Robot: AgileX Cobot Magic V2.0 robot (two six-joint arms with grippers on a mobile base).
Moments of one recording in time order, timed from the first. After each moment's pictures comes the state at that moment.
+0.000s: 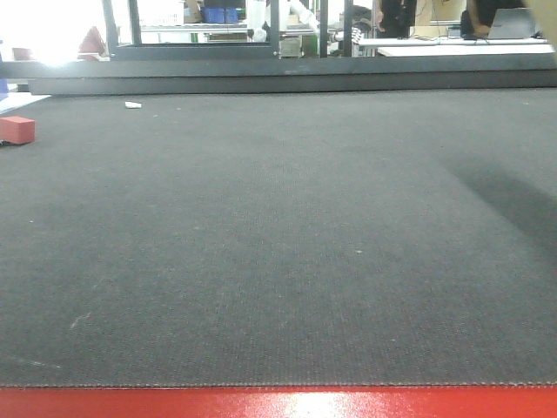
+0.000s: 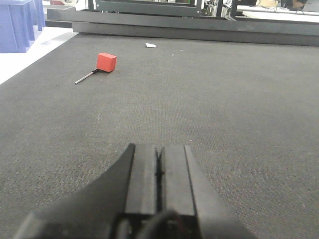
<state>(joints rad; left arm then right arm) -0.07 -0.01 0.03 -0.08 0.10 0.05 0.26 0.65 -0.74 -0.28 0.58 0.35</state>
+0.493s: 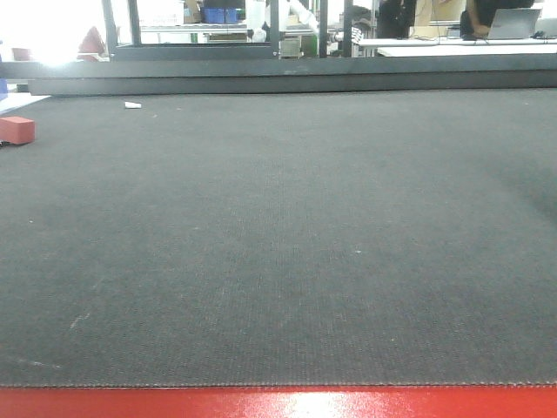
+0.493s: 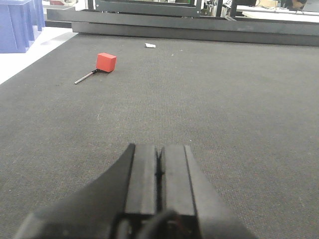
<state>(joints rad) -0.07 -0.01 0.03 -0.08 0.10 0.05 0.26 0.07 -0.63 -0.31 0.55 0.34</state>
